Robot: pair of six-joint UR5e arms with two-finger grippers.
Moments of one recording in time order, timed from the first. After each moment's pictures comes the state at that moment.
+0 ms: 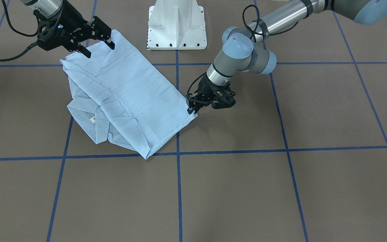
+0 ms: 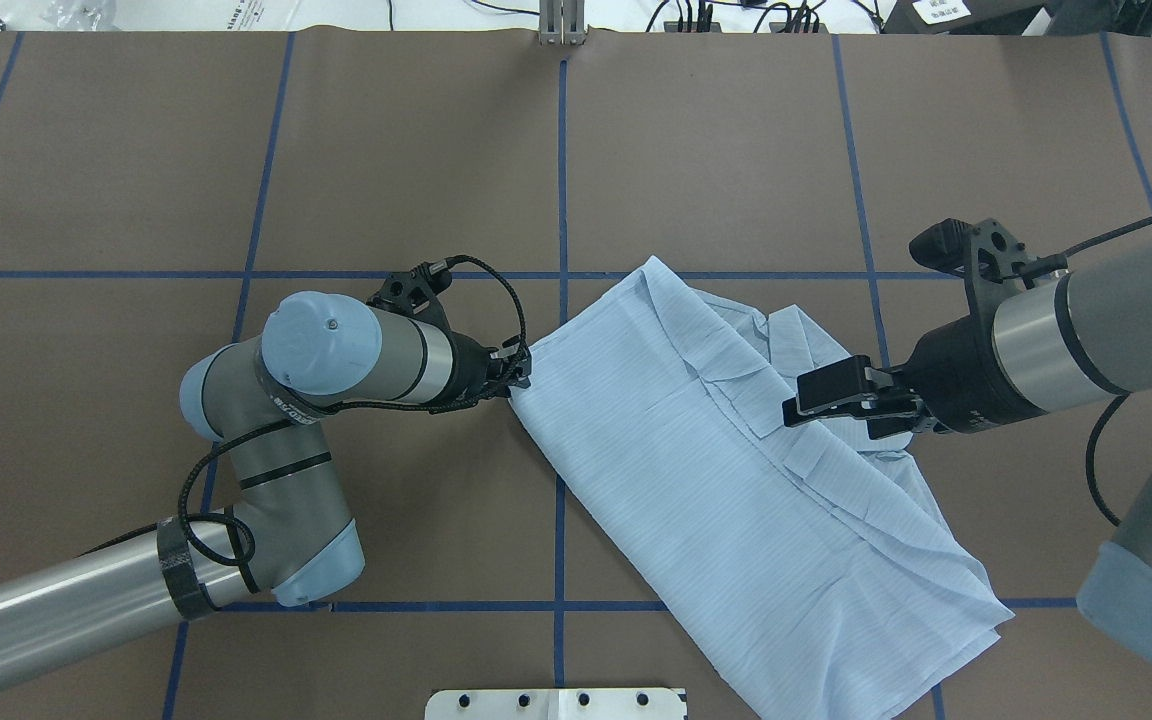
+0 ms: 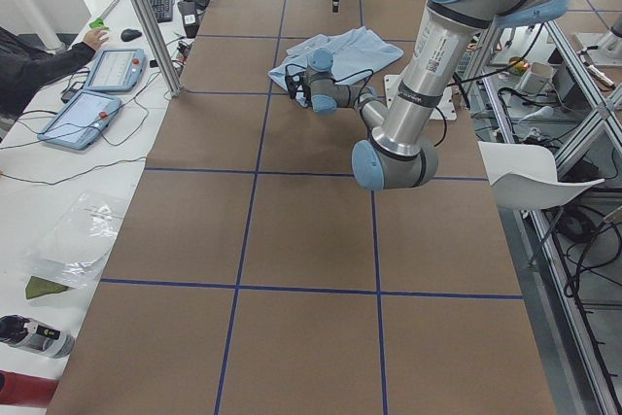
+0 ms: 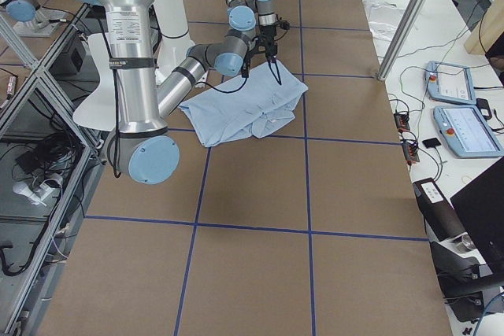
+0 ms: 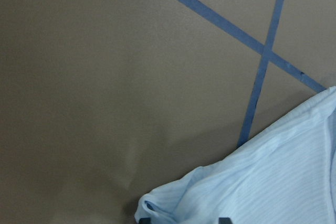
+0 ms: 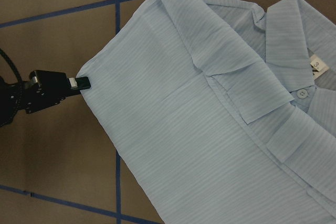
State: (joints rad) left arm -0.48 -2.16 -1.47 -2.31 -1.82 -1.73; right arm 0.69 -1.47 2.22 -1.21 2.19 1.30
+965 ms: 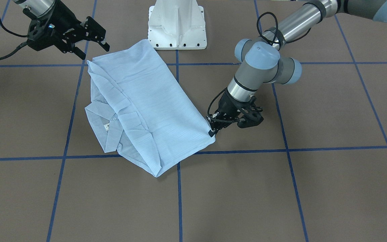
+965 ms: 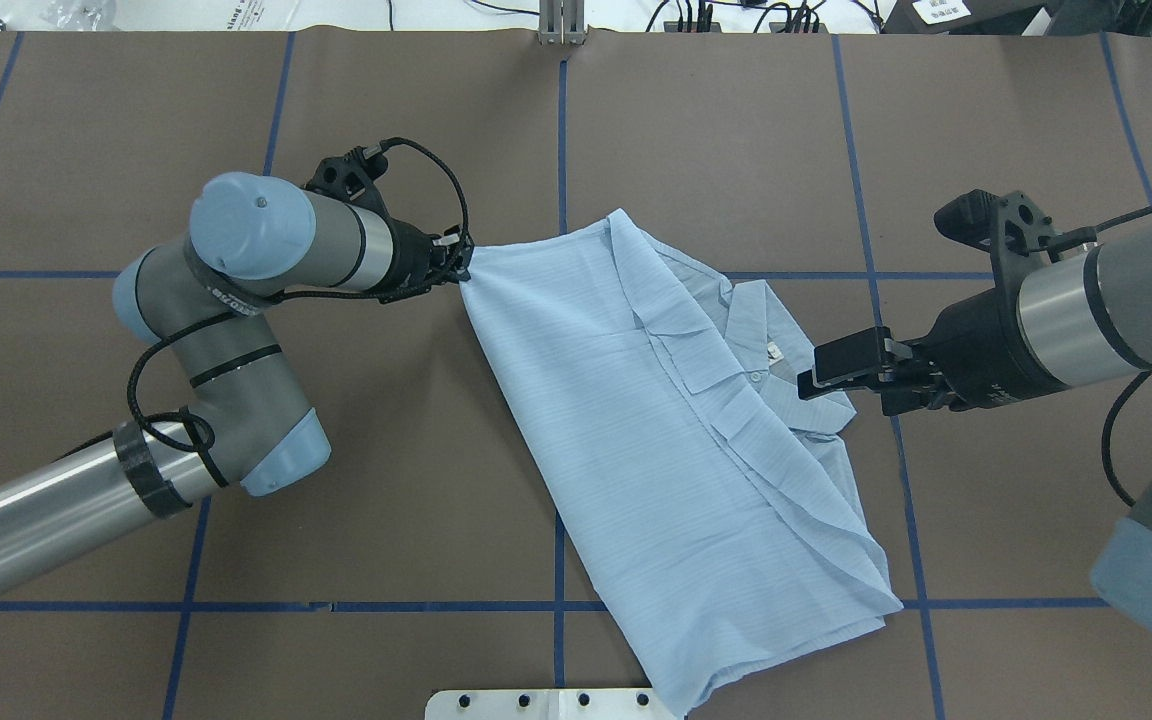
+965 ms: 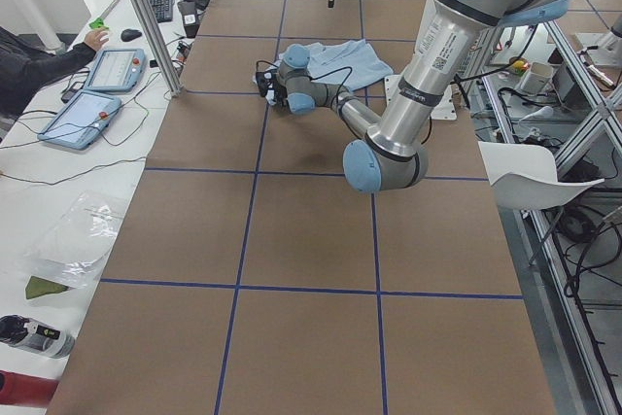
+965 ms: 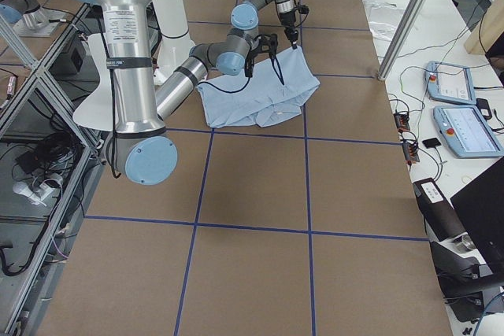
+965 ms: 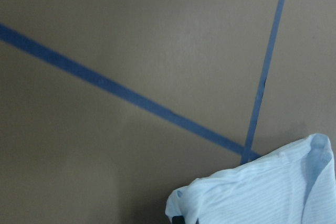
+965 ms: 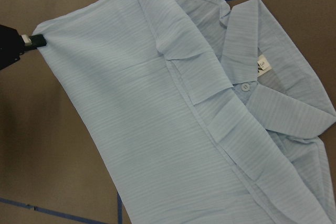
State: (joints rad) left arm -0.67 -2.19 -1.42 -2.29 -1.82 -1.65; right arm 0.74 -1.47 2.22 -1.21 2.20 1.30
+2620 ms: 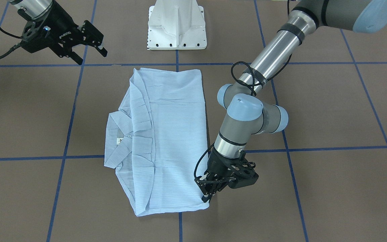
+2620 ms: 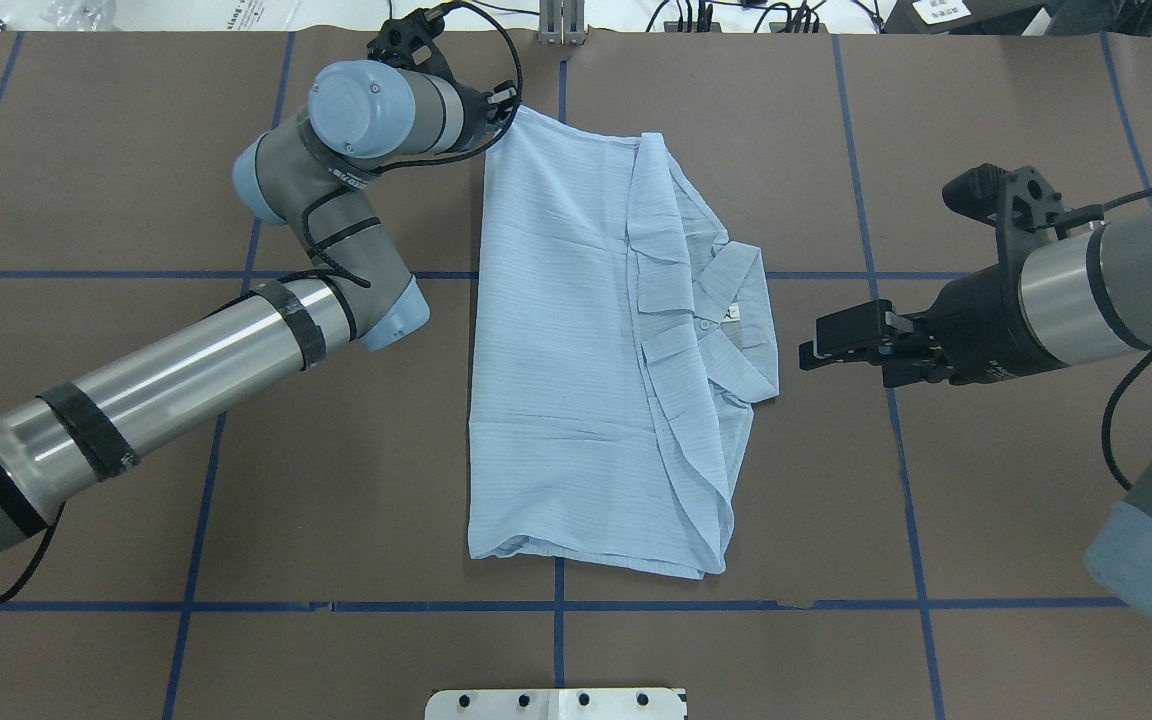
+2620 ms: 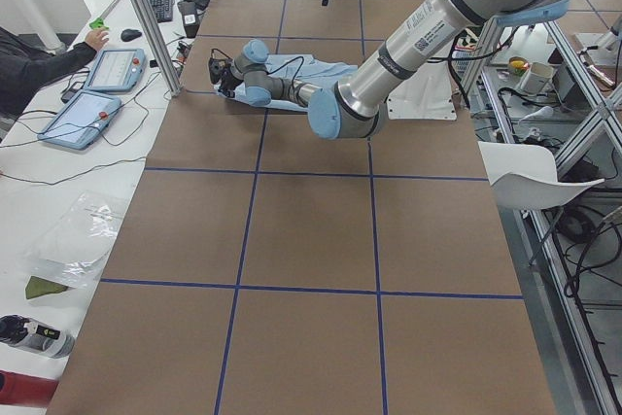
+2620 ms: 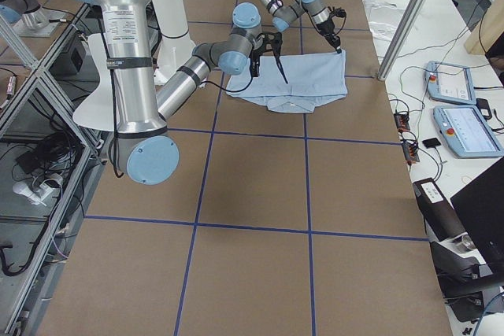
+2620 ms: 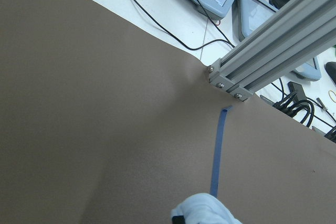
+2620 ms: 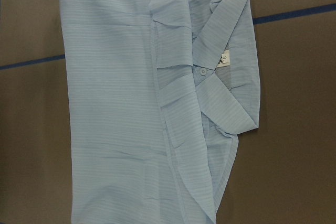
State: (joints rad) left arm -0.75 -2.56 -0.81 -2.59 -1.63 -1.54; right arm 0.76 -1.44 2.20 -1.21 2.15 1.30
